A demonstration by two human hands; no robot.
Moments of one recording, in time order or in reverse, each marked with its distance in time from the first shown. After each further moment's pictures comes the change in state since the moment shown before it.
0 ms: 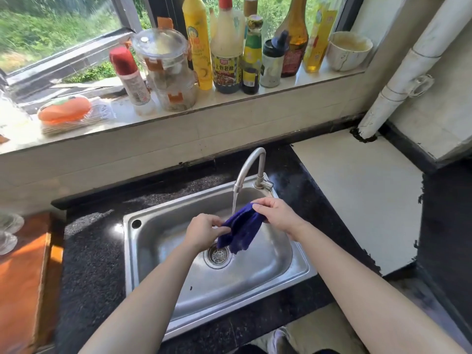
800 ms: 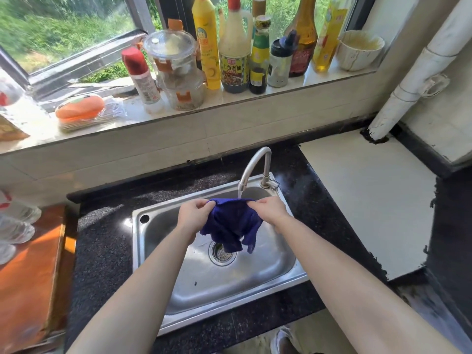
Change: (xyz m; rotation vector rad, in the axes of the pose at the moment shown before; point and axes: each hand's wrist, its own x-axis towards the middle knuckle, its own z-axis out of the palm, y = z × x) left_hand -0.002 0.013 -0.031 -0.522 0.268 -0.270; right_hand 0.037 0.009 0.021 -0.272 0.195 0.154
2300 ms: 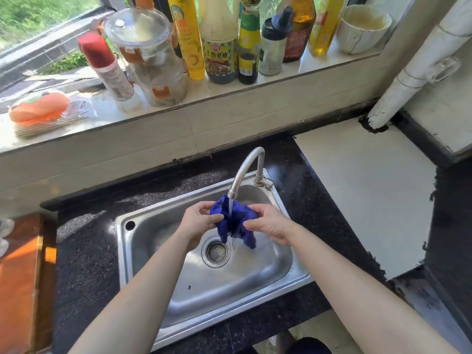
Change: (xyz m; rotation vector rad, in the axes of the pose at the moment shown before) left_hand 0.031 -0.007 0.033 -0.236 -0.270 -0.154; right_hand 0.010 0.019 -0.013 0.281 -0.412 -0.091
